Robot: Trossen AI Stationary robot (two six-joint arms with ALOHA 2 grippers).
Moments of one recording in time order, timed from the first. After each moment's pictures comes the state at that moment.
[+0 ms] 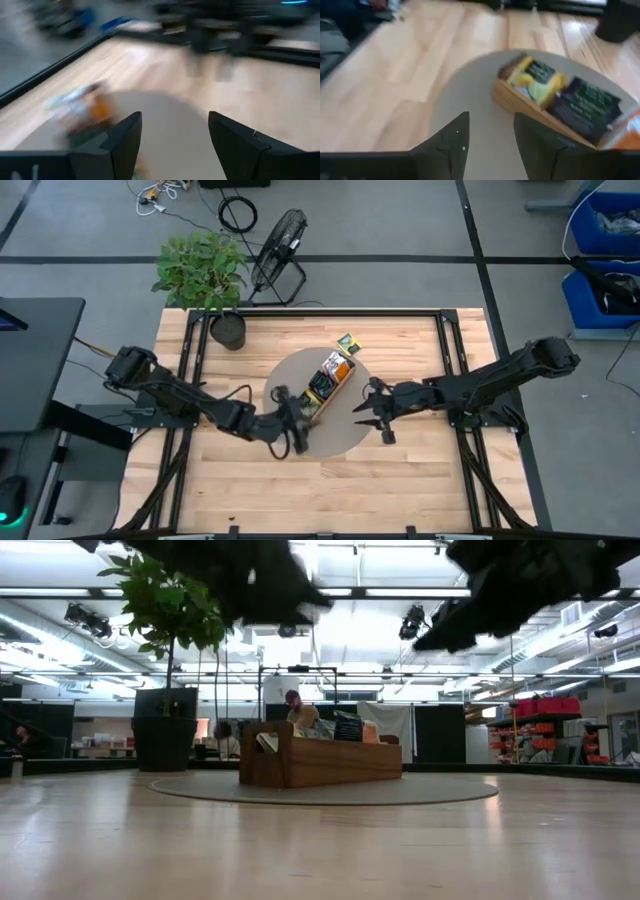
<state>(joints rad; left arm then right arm) -0.38 1.57 0.84 0.30 -0.75 -0.32 0.20 1.25 0.56 0.19 0.06 -0.03</state>
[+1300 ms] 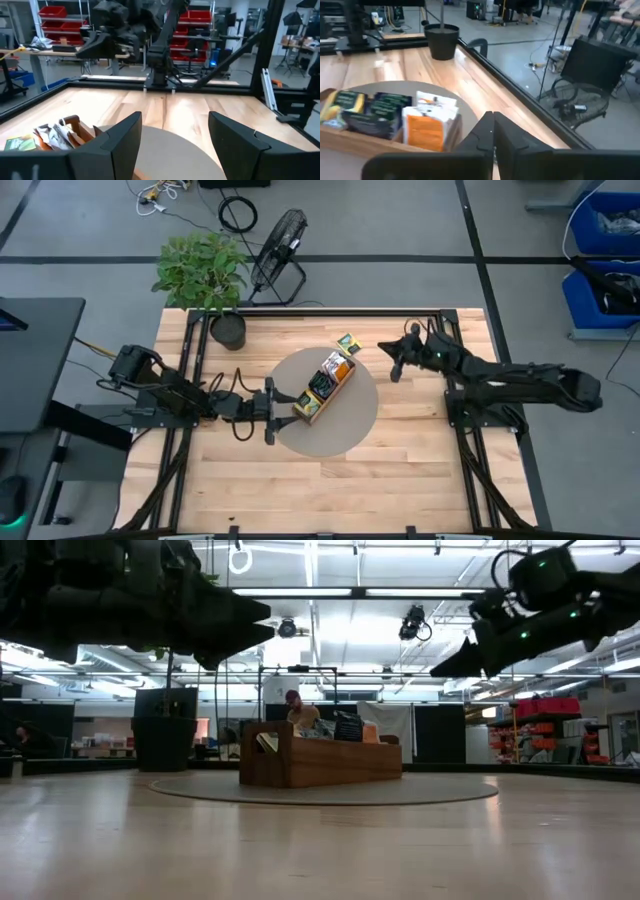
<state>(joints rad) -0.25 1.59 0.30 1.37 -0.33 -0.04 -0.44 0.90 0.26 0.41 0.03 -0.09</state>
